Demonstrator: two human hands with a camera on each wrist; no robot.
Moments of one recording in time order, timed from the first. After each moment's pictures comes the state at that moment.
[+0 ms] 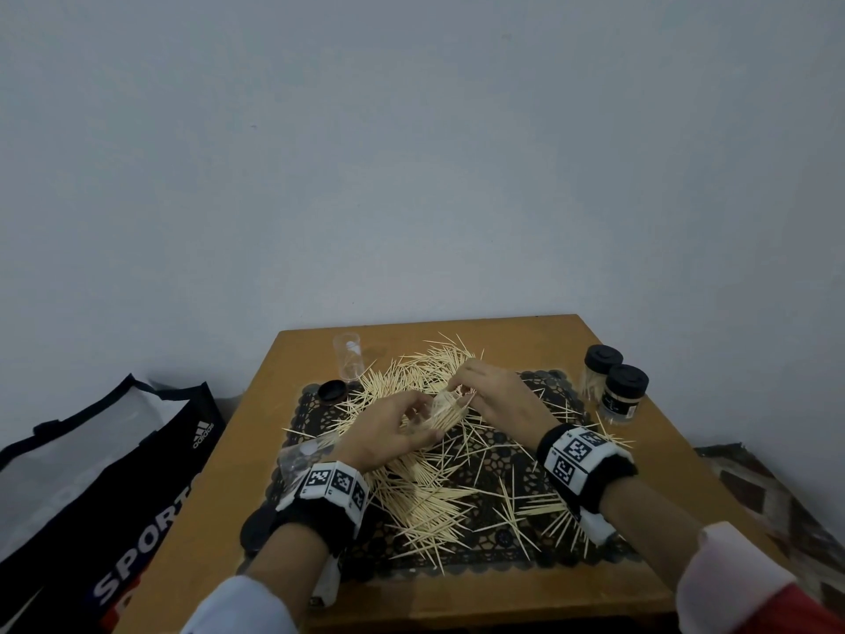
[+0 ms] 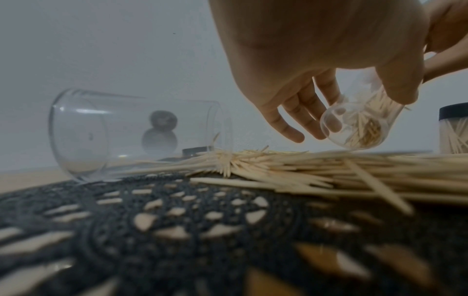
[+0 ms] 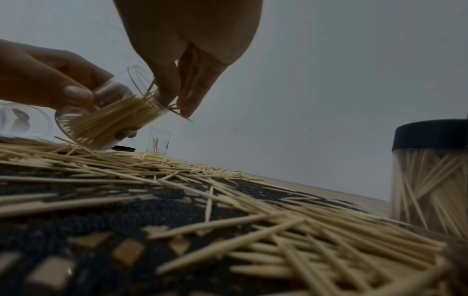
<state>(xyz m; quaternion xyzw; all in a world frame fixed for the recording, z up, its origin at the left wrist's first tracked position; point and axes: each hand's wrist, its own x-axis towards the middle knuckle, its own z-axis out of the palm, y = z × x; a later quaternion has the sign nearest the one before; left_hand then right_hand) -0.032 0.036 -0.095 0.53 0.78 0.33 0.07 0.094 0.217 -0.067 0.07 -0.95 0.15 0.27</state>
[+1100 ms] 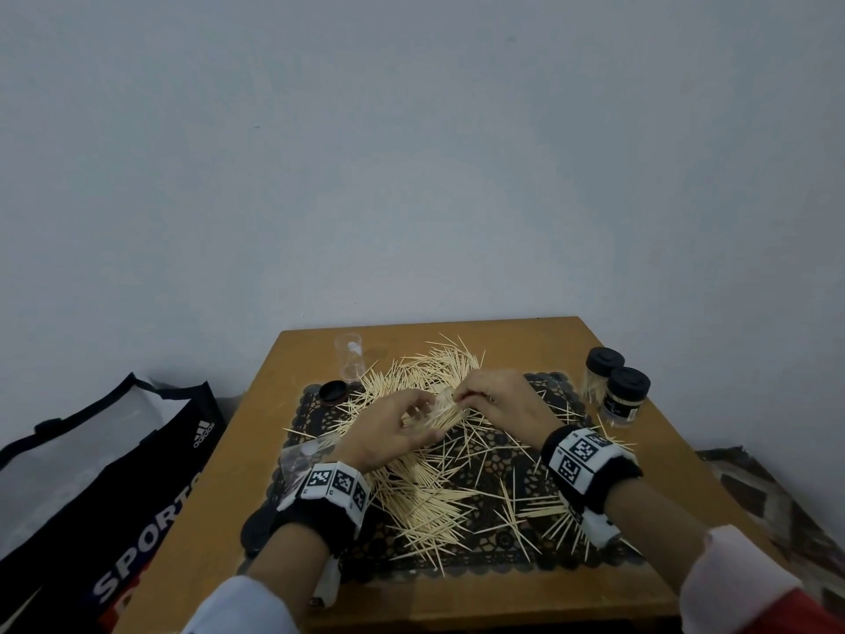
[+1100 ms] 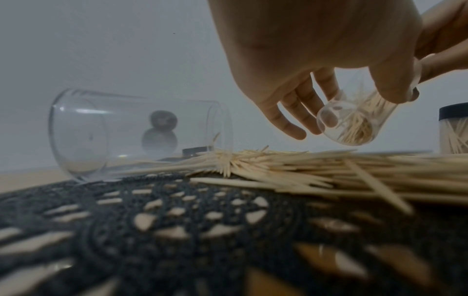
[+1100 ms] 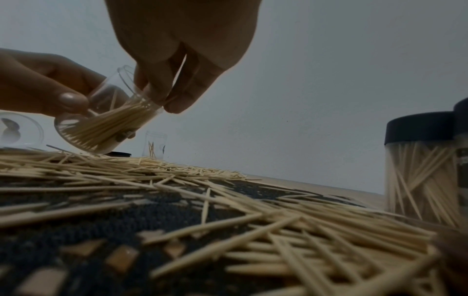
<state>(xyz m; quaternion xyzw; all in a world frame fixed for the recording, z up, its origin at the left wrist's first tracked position) -0.033 0.037 -0.097 0.53 0.78 0.34 0.05 0.096 0.221 -0.066 0.08 -0.94 0.22 0.26</state>
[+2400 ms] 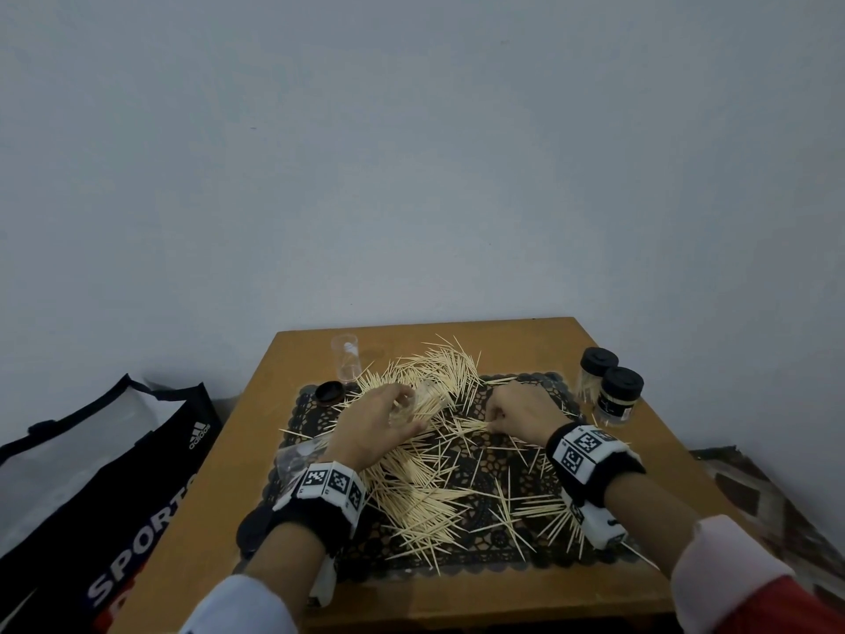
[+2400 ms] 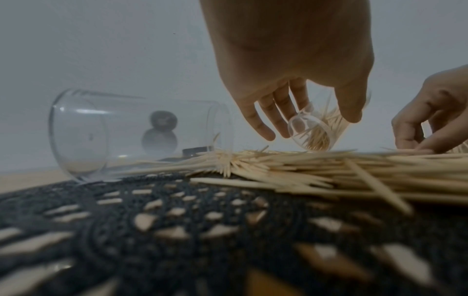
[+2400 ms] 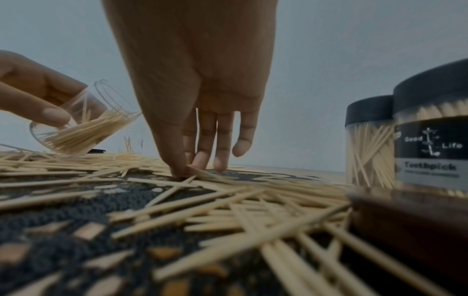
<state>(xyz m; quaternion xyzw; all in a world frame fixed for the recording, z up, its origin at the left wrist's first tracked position) -0.037 0.031 -0.096 0.48 0.83 0.28 -0.02 0.103 0.242 -0.074 -0.14 -0.99 0.04 0.02</state>
